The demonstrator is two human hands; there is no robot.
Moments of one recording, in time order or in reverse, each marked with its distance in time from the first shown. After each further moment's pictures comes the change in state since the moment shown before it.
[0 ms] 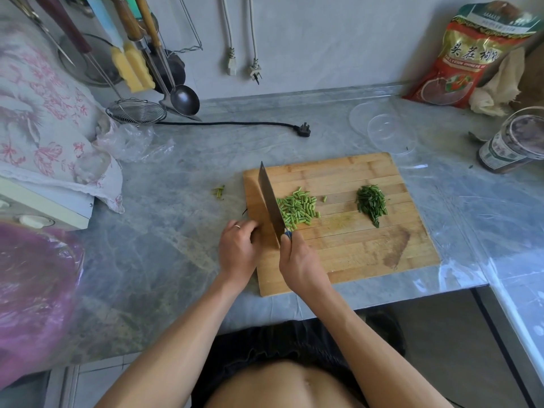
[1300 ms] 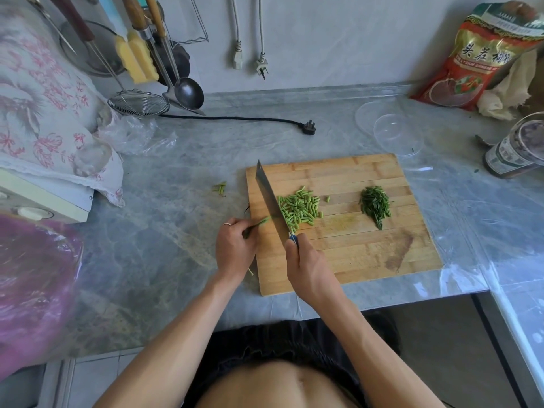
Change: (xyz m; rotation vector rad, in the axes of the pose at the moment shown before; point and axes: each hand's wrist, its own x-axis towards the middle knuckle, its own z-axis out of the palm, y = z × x) left_hand 0.004 -0.008 -0.003 -0.203 0.002 -0.184; right_hand -0.014 0.002 -0.015 0.160 0.008 -0.080
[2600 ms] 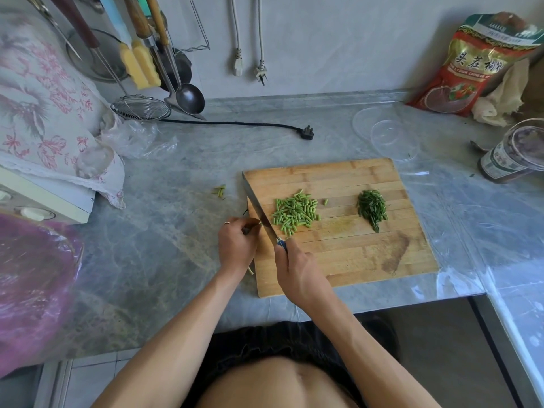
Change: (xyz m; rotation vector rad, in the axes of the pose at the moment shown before) left_hand 0.008 0.006 0.009 -0.041 0.013 -0.118; right_hand -0.005 -0.005 0.005 -0.065 -0.023 -0.070
